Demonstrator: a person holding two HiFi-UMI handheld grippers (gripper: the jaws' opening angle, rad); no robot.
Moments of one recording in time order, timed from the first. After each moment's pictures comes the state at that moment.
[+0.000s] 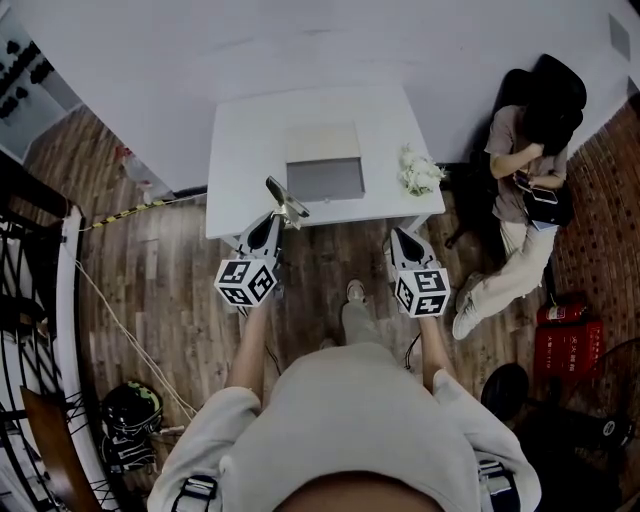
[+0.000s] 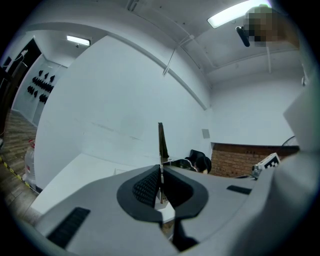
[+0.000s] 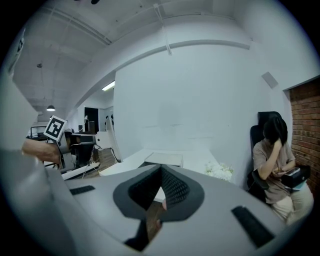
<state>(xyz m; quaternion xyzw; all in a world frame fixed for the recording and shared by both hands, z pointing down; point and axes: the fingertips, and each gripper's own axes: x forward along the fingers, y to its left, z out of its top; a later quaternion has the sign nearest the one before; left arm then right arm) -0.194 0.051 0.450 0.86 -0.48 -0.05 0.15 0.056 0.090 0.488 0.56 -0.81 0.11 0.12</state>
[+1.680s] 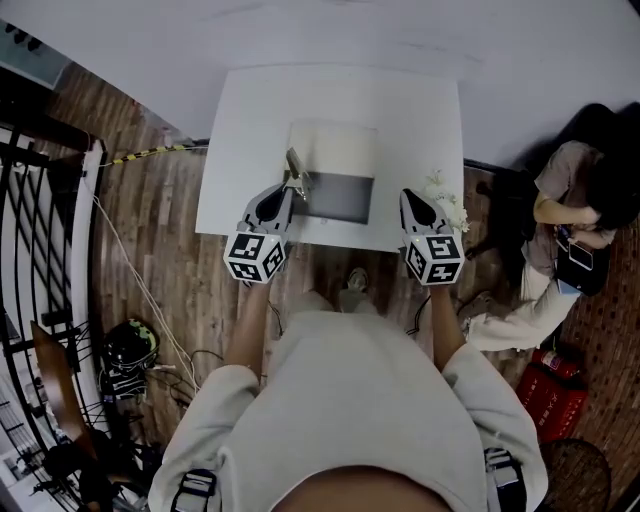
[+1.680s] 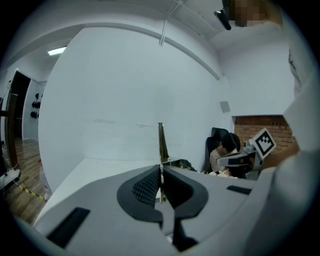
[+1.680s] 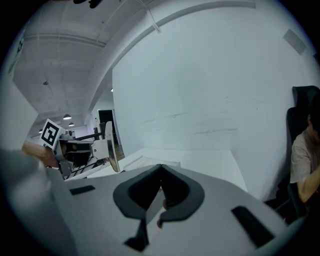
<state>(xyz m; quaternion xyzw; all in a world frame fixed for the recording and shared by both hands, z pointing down) -0.136 -0.139 0.492 0.82 -0.55 0.08 0.13 0.092 -0.169 0.528 0.45 -0.87 0.16 0.13</state>
